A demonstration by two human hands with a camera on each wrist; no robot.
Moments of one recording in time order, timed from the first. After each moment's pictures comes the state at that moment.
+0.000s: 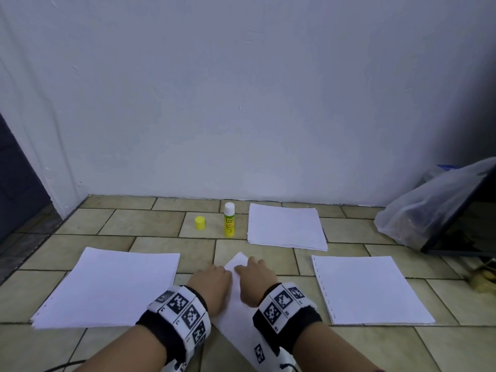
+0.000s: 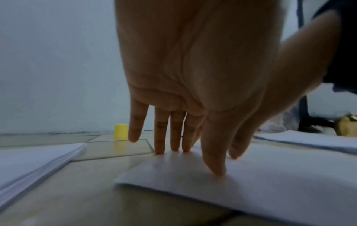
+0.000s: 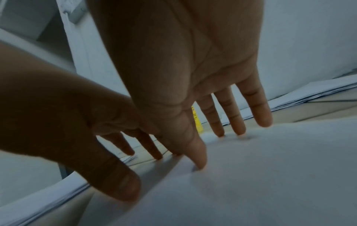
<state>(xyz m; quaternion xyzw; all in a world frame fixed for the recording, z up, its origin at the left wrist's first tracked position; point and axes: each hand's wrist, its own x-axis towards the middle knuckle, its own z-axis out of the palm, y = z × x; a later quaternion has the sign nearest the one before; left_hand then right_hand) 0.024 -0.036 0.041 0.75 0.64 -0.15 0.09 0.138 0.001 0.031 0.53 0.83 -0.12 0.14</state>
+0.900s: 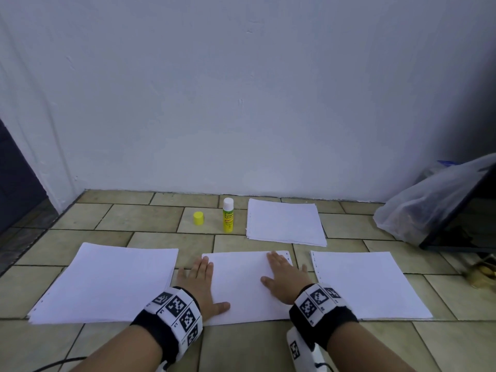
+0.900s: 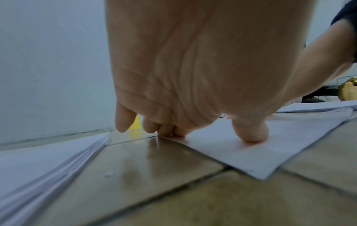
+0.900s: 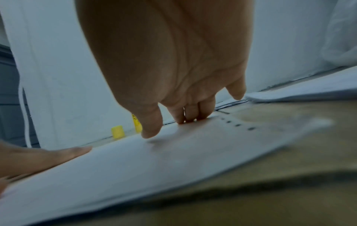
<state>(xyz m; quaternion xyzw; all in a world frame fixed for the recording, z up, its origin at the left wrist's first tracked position) 0.005 -0.040 0.006 0.66 0.70 -0.21 0.16 0.200 0.015 0.019 0.59 0.77 -0.20 0.13</state>
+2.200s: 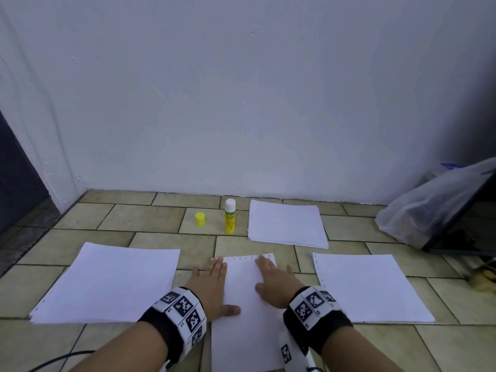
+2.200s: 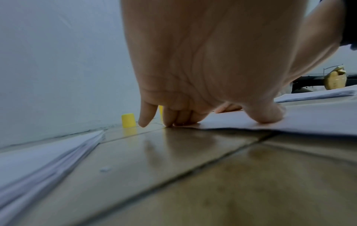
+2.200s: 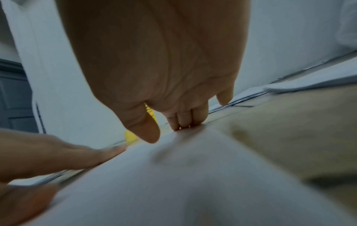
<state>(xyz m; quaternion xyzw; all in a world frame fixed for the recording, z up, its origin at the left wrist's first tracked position) 0.012 -0.035 0.012 0.72 0.64 -0.20 0.16 0.181 0.009 0.022 0.53 0.81 -0.22 0.13</state>
